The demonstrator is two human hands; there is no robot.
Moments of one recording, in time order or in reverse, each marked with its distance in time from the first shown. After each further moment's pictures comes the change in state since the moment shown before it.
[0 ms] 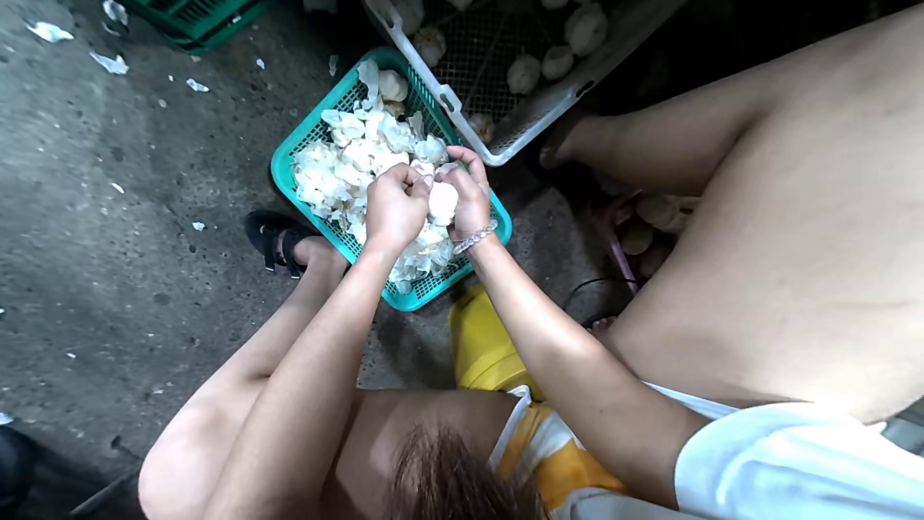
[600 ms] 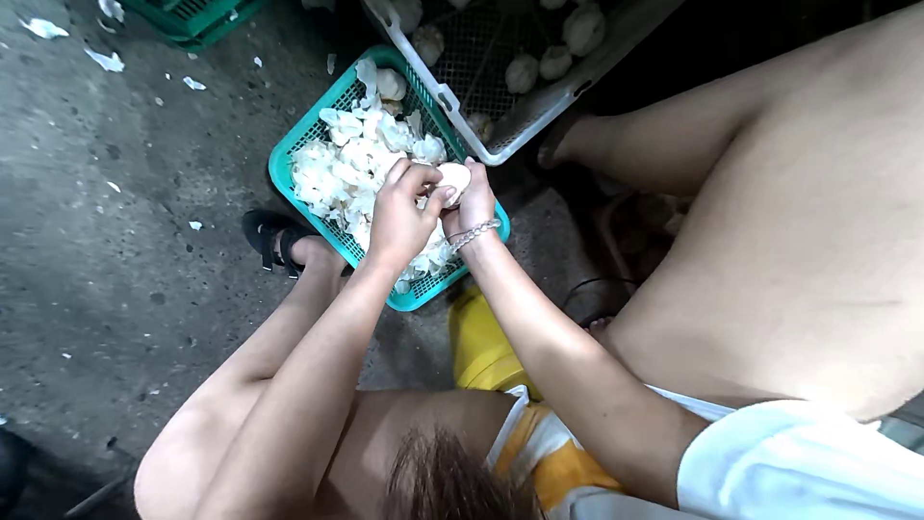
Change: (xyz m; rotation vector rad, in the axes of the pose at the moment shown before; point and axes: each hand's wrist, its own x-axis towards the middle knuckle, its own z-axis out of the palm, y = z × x) left_hand -0.011 -0.019 0.012 0.009 0.124 0.496; right_hand -0.004 -0.020 0.015 0.268 0.293 0.342
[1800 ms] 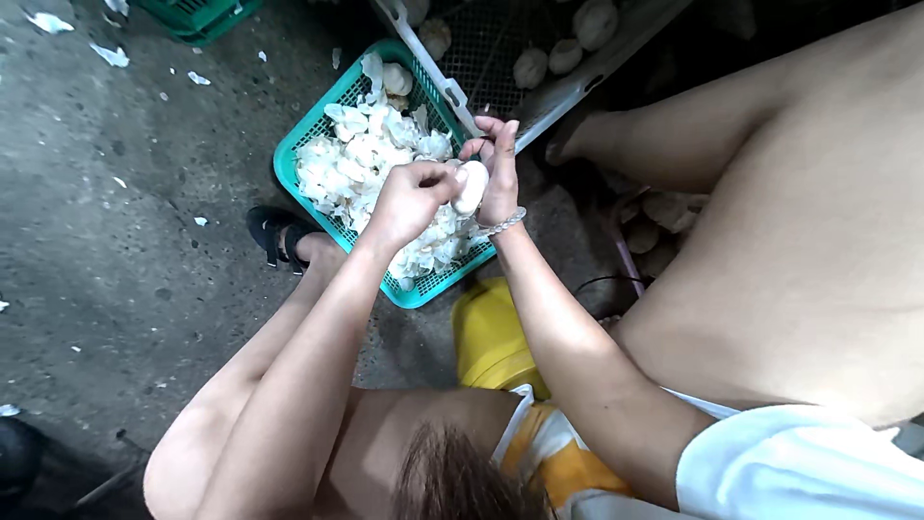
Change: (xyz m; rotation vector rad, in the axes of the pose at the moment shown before) left_hand 0.019 0.020 -0.022 -0.279 -0.270 -0.389; right_hand 0.035 -0.009 -0.029 -0.406 -0.469 -0.596
